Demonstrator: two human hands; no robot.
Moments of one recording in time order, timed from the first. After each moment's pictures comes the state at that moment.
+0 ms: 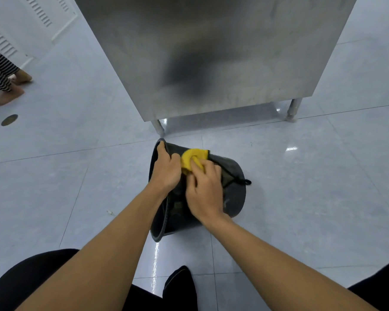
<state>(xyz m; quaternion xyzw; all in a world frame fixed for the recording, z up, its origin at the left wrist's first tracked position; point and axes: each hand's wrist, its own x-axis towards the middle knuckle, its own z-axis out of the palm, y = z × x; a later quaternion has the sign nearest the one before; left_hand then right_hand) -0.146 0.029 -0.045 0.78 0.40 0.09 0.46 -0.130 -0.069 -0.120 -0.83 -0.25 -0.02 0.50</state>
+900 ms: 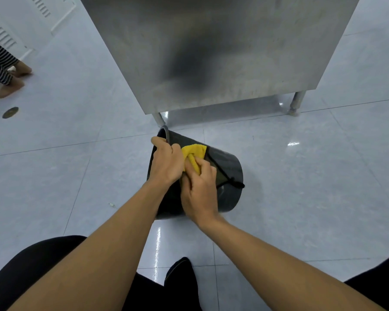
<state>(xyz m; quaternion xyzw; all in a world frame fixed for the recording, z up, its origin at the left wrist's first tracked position) -0.144 0.020 -0.040 0.81 0.42 0.12 0.40 -0.153 -0.068 -0.125 -0.81 -0.27 -0.03 0.52</state>
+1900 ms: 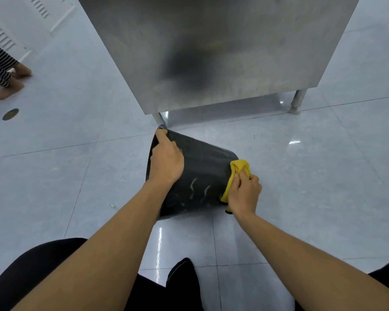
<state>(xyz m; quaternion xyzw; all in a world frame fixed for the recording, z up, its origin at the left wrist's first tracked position) -0.142 0.027 -0.040 0.86 0.39 0.12 0.31 -0.092 -0.129 -0.200 -0.89 -0.02 0.07 0.45</state>
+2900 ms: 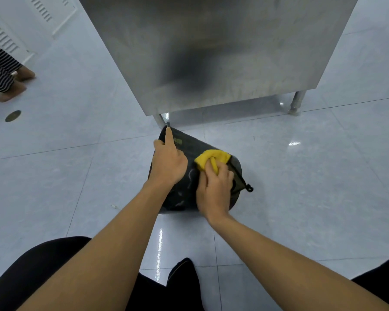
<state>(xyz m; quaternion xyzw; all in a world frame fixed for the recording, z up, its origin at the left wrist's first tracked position) -0.146 0.028 -0.041 0.90 0.35 0.08 0.26 -0.136 -0.077 -0.146 -0.87 -0.16 -0.03 0.47</state>
